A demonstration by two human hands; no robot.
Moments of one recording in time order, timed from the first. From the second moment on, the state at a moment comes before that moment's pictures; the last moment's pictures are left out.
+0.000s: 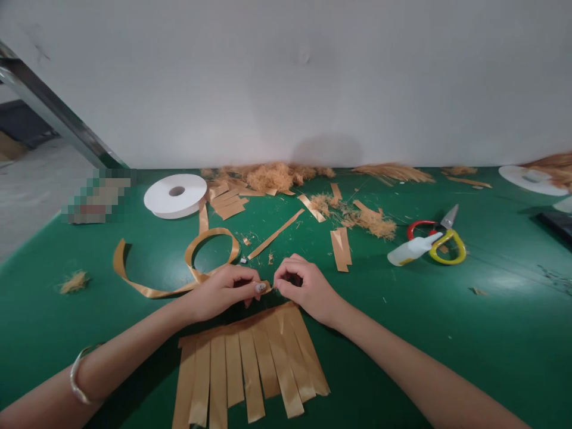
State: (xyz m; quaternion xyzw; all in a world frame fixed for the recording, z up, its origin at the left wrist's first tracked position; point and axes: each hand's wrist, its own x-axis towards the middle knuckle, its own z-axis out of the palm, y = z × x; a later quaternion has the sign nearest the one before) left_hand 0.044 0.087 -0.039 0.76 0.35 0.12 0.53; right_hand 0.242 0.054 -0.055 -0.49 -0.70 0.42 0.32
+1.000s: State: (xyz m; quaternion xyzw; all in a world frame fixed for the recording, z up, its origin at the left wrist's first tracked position) left_hand 0.045 0.086 -0.039 0.75 0.36 0.13 0.54; right_hand 0.244 0.054 -0.054 -0.48 -0.69 0.45 0.30
